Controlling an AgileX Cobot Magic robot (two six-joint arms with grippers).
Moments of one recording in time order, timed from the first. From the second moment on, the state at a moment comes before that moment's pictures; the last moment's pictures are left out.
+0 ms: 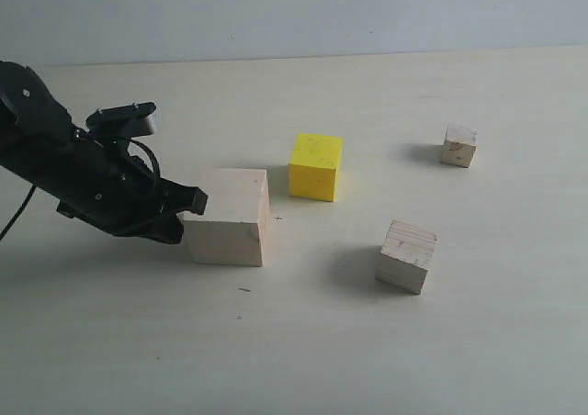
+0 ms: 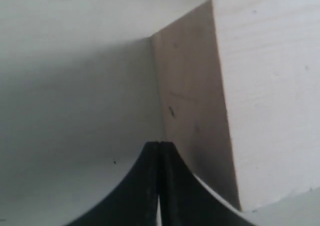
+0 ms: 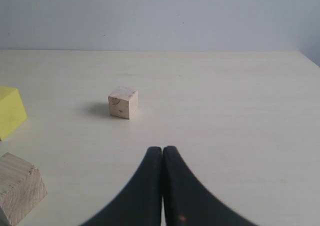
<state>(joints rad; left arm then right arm) -0.40 1.80 -0.89 -0.62 0.50 0.36 0.00 0.00 0.00 0.00 0.35 -0.04</state>
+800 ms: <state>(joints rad) -0.49 1.64 -0.70 -0.97 0.46 0.58 0.00 0.00 0.00 0.00 0.35 -0.04</state>
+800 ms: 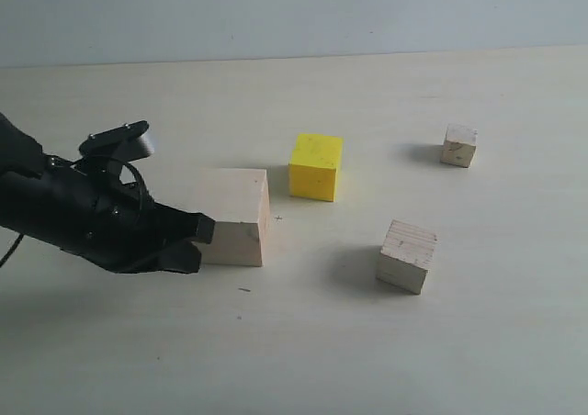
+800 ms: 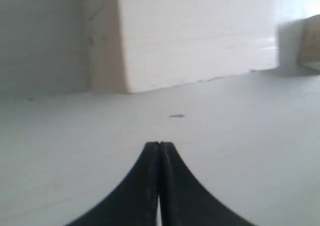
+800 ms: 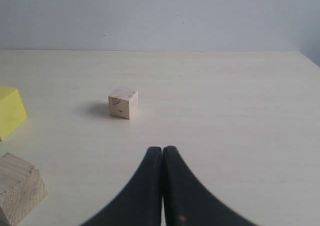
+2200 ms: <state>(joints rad) -0.62 1.80 -0.82 -1.13 0.23 0.65 0.00 0.00 0.00 0.00 0.35 -0.04</state>
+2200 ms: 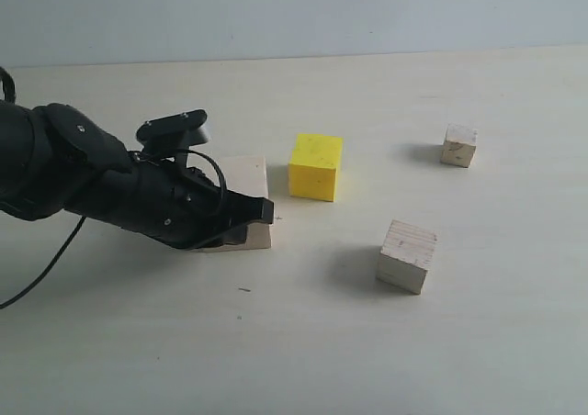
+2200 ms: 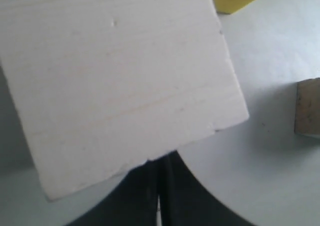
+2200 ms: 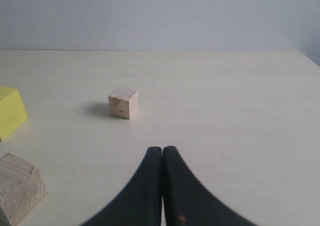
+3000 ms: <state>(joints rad) -0.62 1.38 -0.58 -1.13 0.14 0.65 0.00 0.00 0.00 0.00 0.35 -0.04</state>
